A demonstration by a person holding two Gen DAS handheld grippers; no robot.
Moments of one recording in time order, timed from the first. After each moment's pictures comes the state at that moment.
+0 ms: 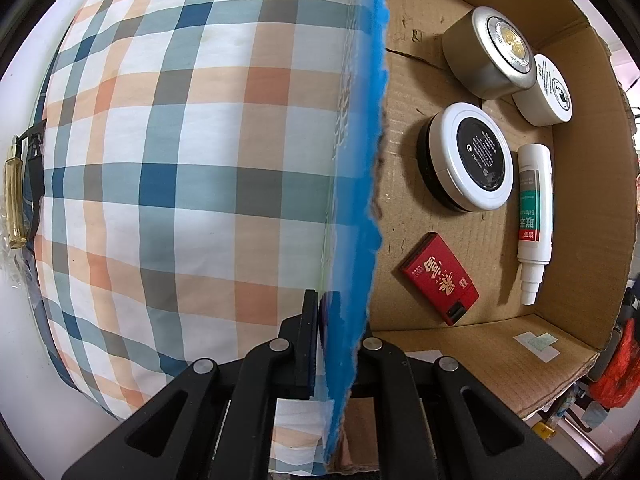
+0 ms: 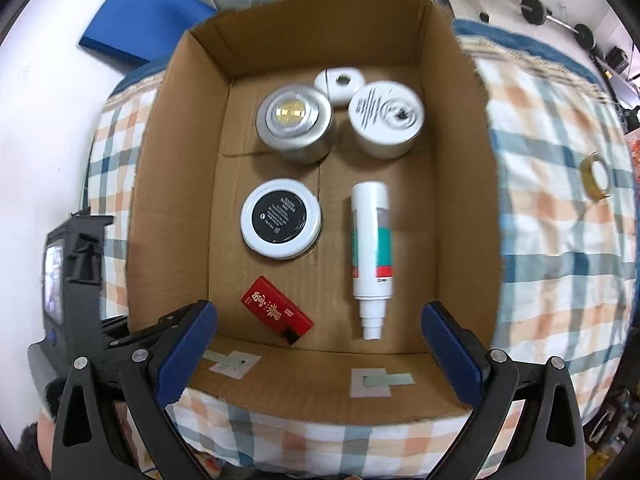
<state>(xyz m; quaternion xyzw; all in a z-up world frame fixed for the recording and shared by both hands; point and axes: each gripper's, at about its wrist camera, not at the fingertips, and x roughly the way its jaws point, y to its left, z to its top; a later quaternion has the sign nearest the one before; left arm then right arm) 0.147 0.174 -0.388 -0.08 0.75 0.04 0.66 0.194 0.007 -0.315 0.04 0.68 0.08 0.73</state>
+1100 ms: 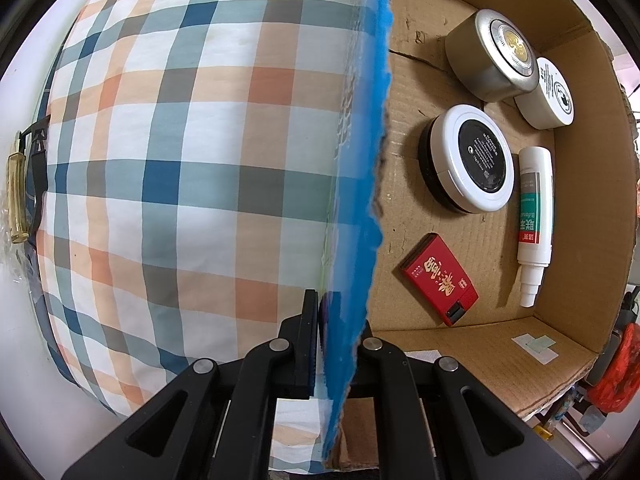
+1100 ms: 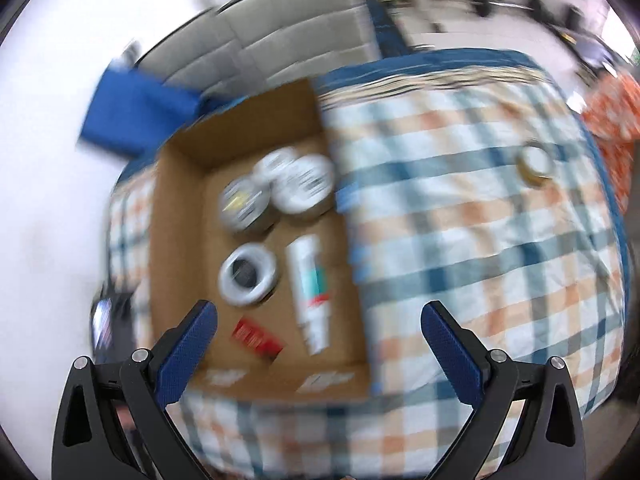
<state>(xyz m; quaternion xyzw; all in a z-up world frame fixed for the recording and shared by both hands) 0.145 0.174 -0.386 -0.08 0.75 0.05 0.66 0.190 -0.123 -0.246 0.15 0.61 0.02 0.77</state>
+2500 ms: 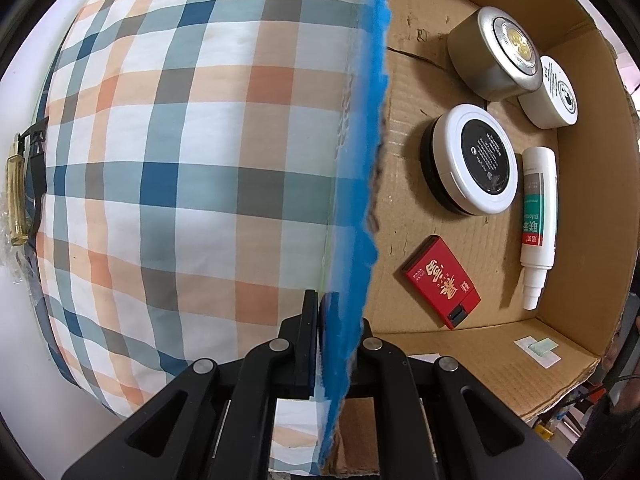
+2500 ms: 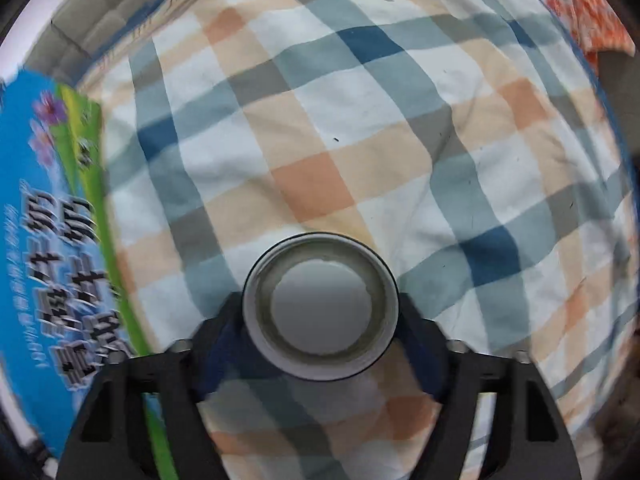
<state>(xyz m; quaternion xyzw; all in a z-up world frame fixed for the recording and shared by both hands) 0.151 0.172 -0.390 -0.08 0.75 0.05 0.65 0.224 -0.238 -0.432 0.18 0.69 -0.10 0.70</state>
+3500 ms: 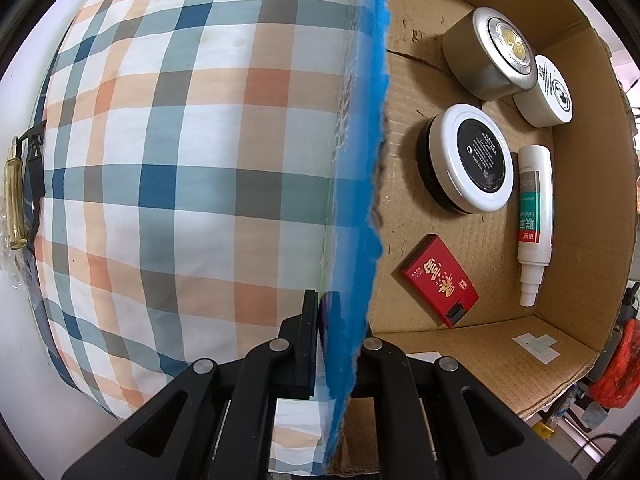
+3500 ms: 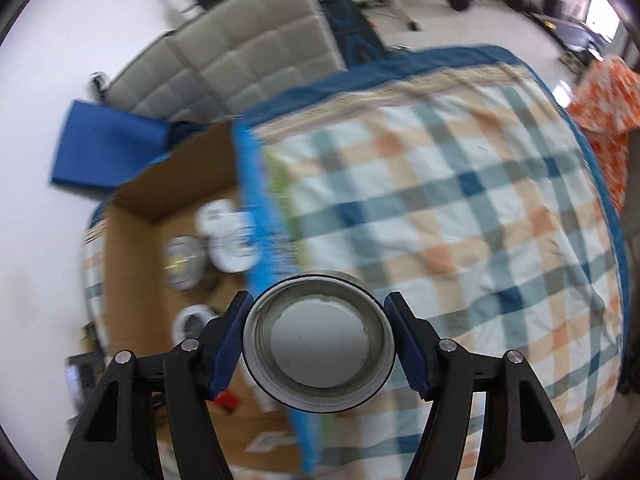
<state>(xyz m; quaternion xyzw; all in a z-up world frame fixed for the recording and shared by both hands) 0.151 0.170 -0.387 -0.08 0.75 0.04 0.66 0.242 -0.162 -0.272 0.16 0.61 0.02 0.77</state>
